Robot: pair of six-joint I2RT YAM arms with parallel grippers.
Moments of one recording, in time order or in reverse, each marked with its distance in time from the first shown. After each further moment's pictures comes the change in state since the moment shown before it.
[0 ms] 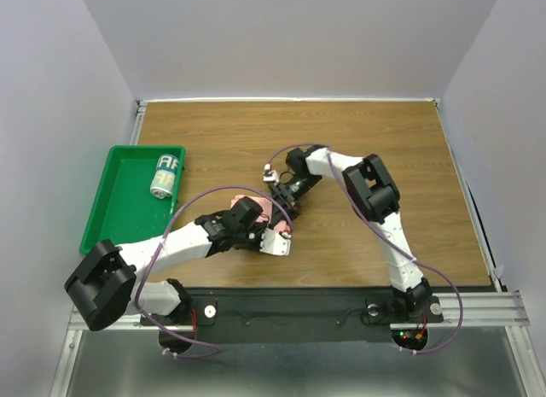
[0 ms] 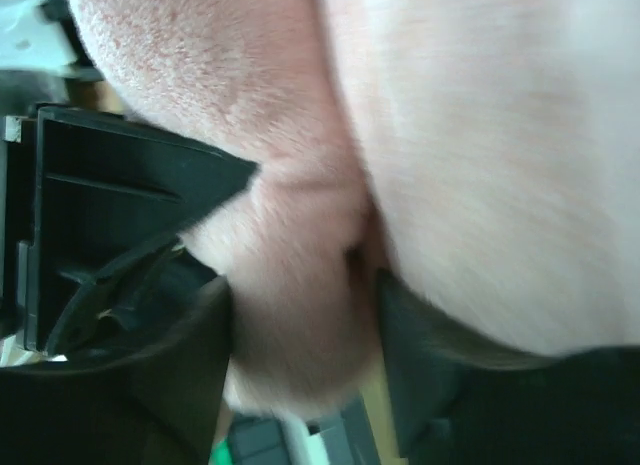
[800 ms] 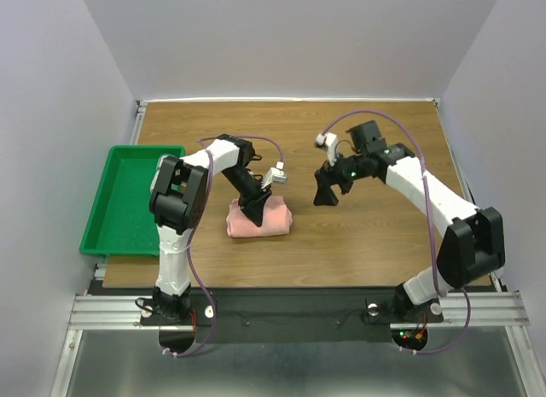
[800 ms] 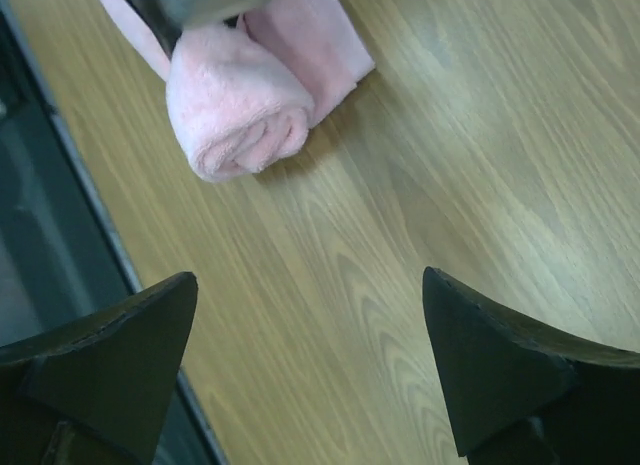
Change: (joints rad) left arm 0.419 0.850 0.887 -0.876 0.699 0.035; right arm -0.260 -0.893 -0.499 0.339 0.479 -0.125
